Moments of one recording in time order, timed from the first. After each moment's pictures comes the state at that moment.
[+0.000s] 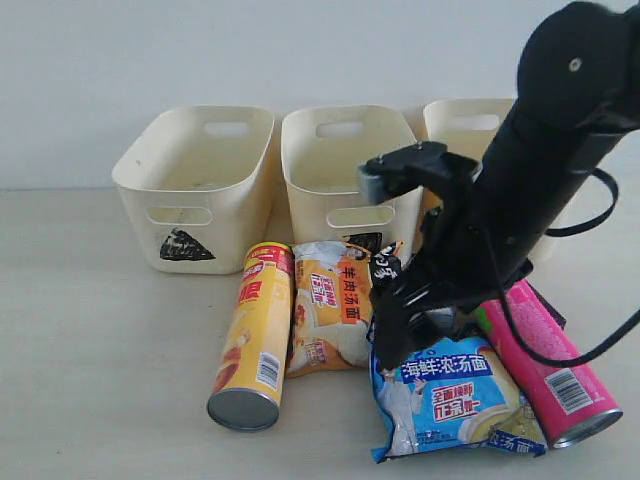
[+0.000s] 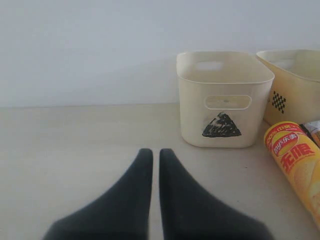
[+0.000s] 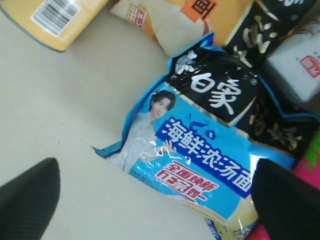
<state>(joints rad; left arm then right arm) -0.01 0.00 0.00 -0.11 0.18 0.13 0.51 1.63 -1.18 0.26 0.96 -0.36</state>
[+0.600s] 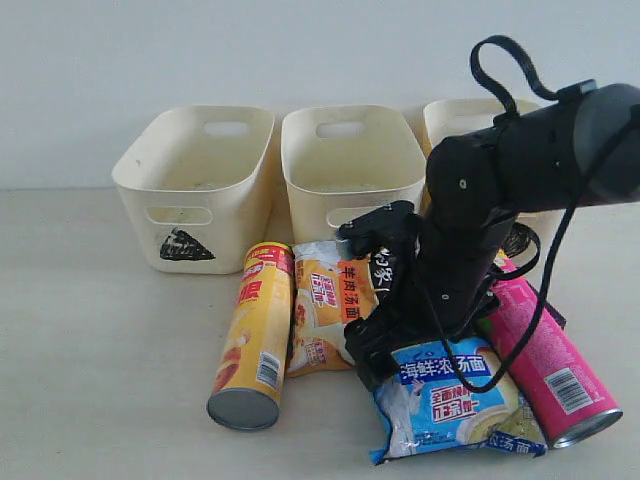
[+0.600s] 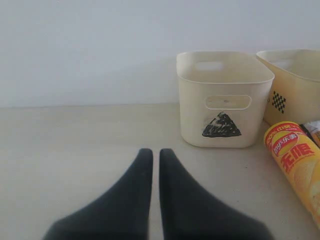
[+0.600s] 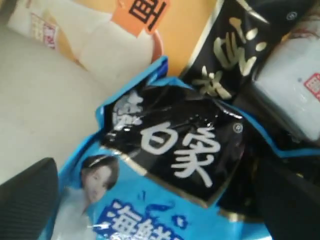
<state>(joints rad) -0.01 0.00 0.00 -0.11 0.18 0.13 0.58 1.85 -1.18 0.05 0.74 -0.09</state>
